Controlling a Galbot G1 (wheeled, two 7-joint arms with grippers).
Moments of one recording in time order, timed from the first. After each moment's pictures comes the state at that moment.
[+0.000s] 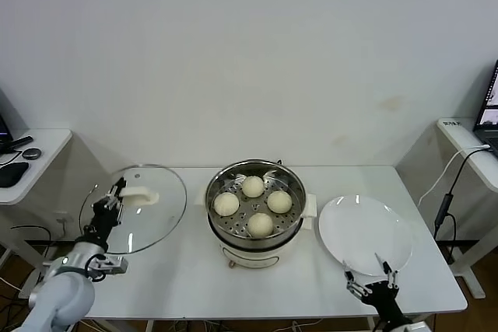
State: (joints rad) left arm 1.32 -0.87 -0.54 -1.90 0.89 0.17 -0.08; right arm -1.69 1.37 0.73 1.90 0.15 0.14 -0.27
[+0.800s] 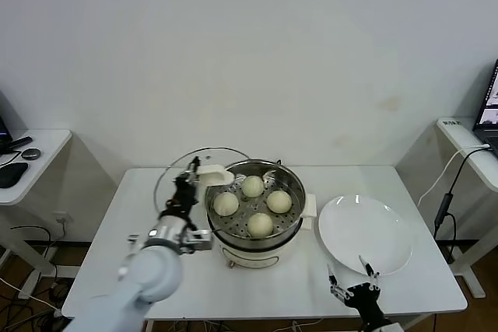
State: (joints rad) left arm 0.92 -1.00 0.03 -2.01 1.05 0.57 0.19; right arm -1.66 1.43 0.68 1.86 -0.02 0.16 -0.23
